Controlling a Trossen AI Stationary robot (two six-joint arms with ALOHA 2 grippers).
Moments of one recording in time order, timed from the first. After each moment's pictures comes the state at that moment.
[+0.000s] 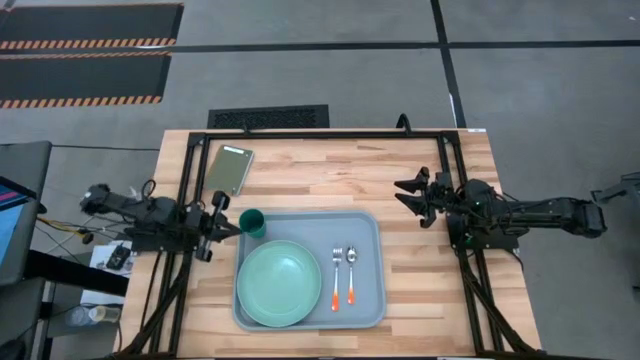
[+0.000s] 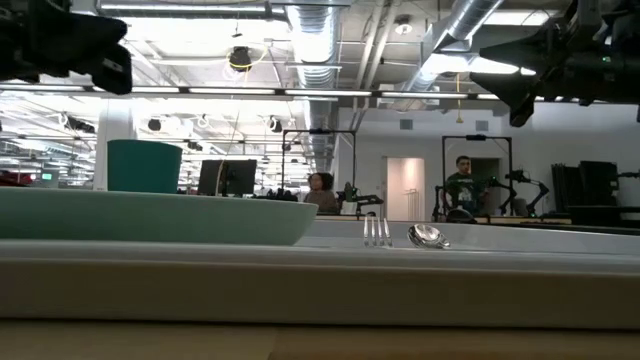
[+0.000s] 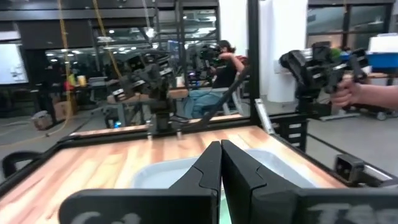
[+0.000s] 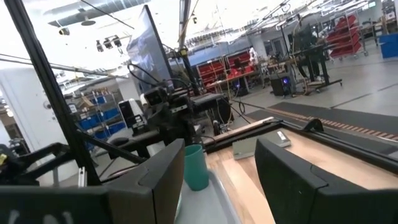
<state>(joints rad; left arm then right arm) -0.26 0.00 0.01 0.12 -0.06 0.07 -0.20 0.43 0.01 0.65 -0.02 0.33</state>
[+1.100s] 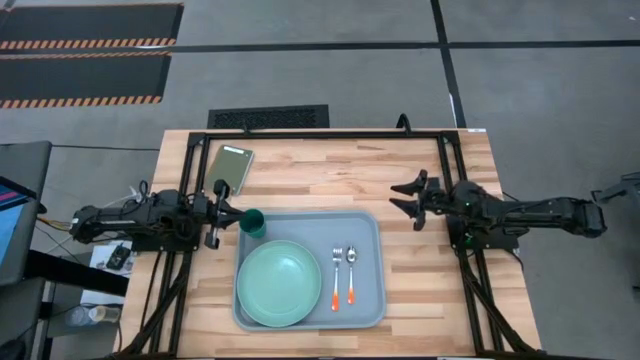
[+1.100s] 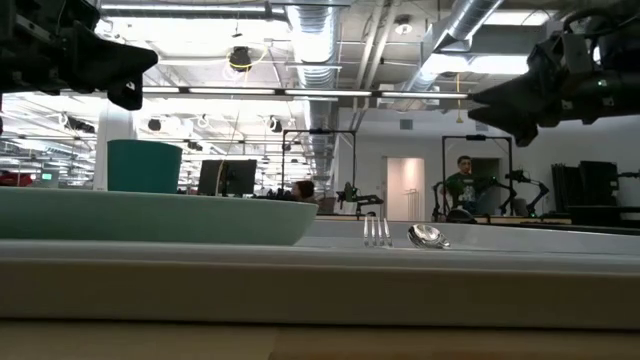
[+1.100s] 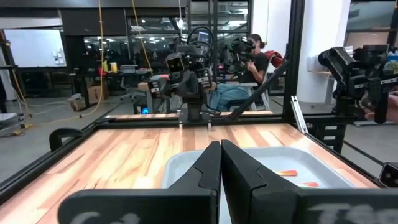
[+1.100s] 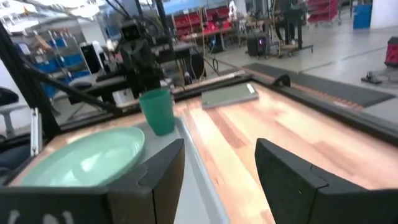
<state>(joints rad) 0.04 0.00 0.01 0.09 0.09 0.00 -0.20 0.43 0.01 0.43 0.03 0.22</state>
